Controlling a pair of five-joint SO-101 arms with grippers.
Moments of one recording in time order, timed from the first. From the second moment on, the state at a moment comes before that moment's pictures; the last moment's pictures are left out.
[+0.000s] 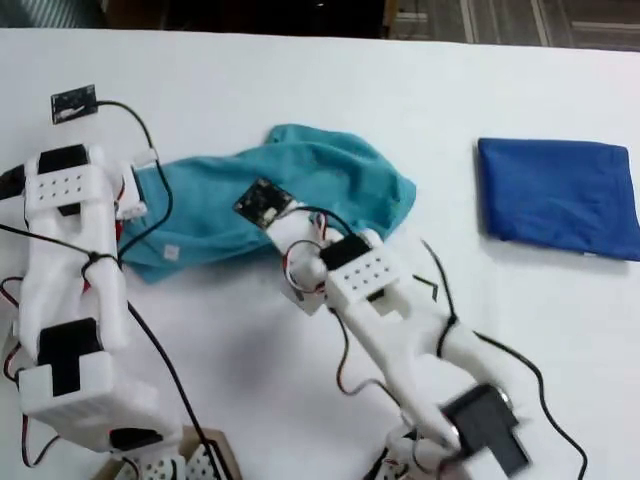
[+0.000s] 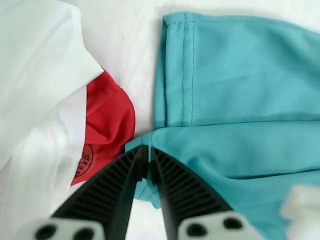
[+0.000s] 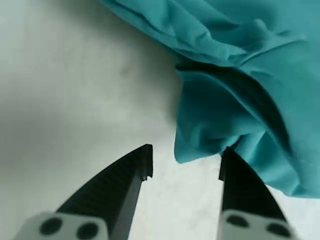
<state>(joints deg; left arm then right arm) -22.7 5.6 8.1 69.0 7.8 -35.2 -7.7 37.7 51.9 21.5</state>
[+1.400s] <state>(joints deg) -26.0 5.6 8.1 71.9 7.7 -18.7 -38.6 59.1 60.2 29.1</state>
